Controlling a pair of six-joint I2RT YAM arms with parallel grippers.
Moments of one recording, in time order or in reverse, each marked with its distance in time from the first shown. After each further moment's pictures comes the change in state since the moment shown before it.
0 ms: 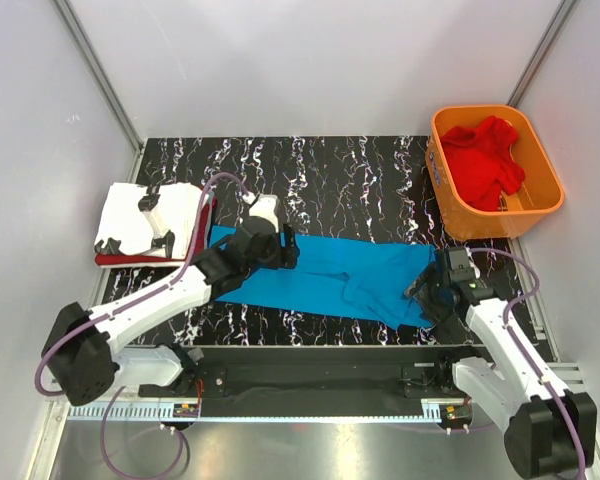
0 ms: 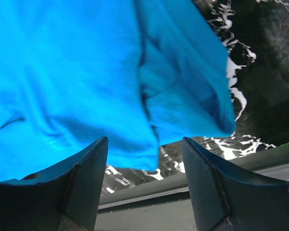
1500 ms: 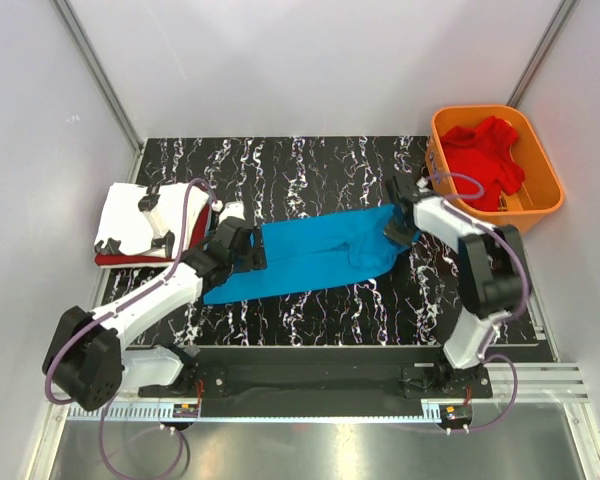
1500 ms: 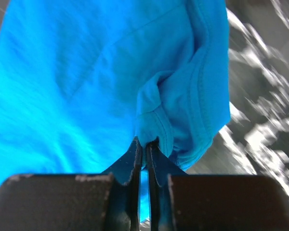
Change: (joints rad) left arm 0.204 -0.034 -0.100 -0.119 -0.058 -0.025; right arm 0.102 0.887 0.581 0.201 0.263 -0.046
